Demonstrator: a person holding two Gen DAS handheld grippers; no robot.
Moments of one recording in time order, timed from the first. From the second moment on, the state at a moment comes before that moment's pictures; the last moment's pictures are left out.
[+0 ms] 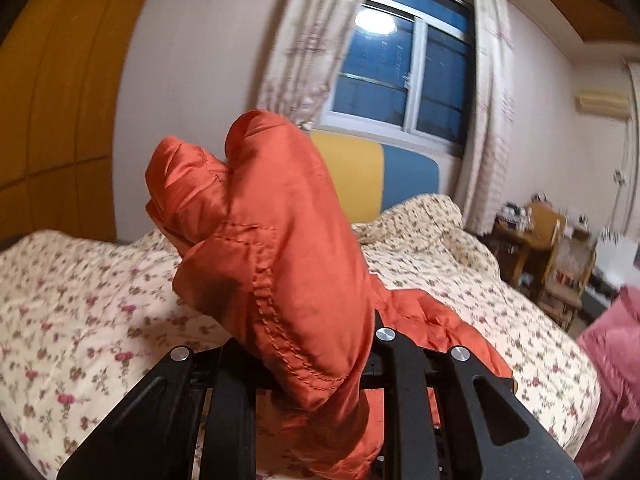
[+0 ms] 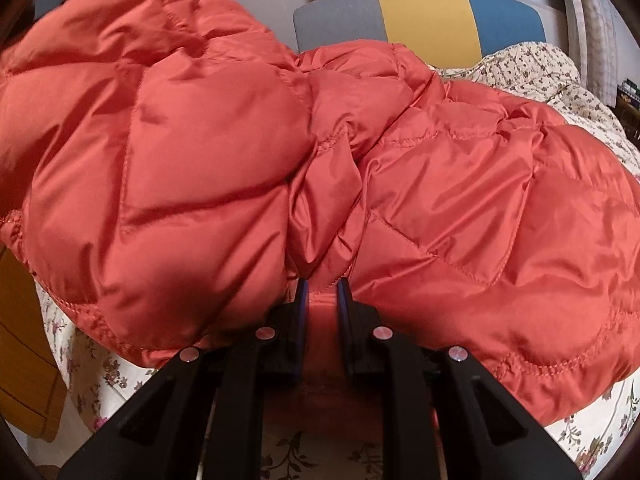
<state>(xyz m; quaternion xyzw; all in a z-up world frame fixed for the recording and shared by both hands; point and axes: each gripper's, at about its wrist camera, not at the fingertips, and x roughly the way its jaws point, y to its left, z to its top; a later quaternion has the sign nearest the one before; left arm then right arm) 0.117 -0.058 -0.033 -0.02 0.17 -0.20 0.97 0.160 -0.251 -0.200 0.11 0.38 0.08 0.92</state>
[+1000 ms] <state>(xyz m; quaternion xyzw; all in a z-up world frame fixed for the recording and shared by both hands) 0.102 -0.226 -0.092 0.16 0.19 -0.29 0.93 0.033 -0.426 -0.169 0.30 0.30 -0.08 0.91</state>
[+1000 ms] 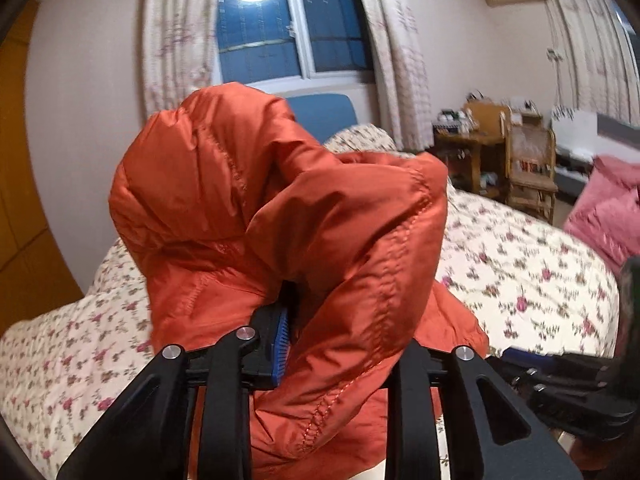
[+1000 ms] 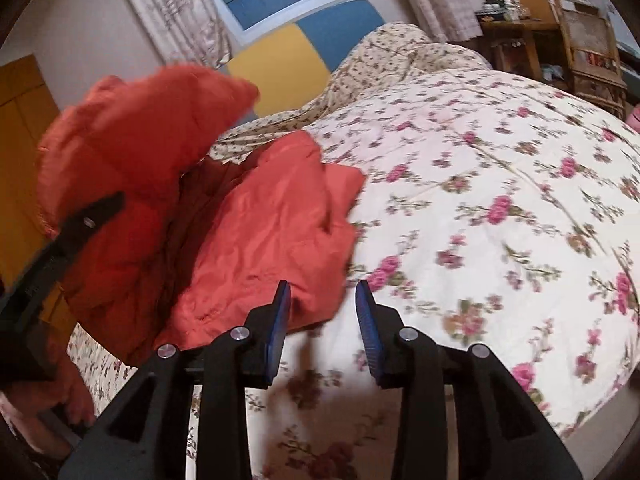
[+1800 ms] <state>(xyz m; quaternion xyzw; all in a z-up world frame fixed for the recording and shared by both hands) 0.070 -0.135 -0.121 0.08 0.17 -0.31 0.93 0.055 -0.400 -0.069 0.24 0.20 0.07 0.95</state>
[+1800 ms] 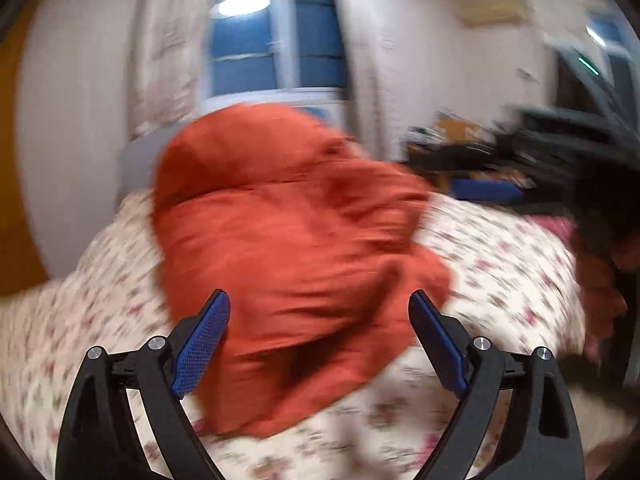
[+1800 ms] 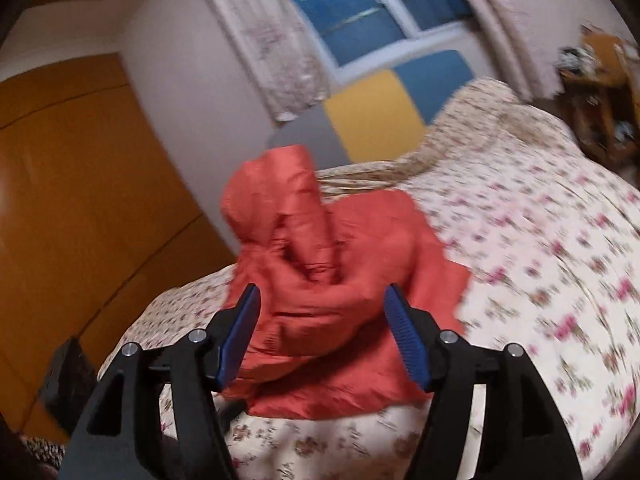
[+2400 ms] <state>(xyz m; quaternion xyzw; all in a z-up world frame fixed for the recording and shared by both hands) 0.179 -0.135 -0.153 -0.06 0.30 -0.24 0.92 0.069 -0.435 -0.174 0.27 0.34 -0.03 0.90</state>
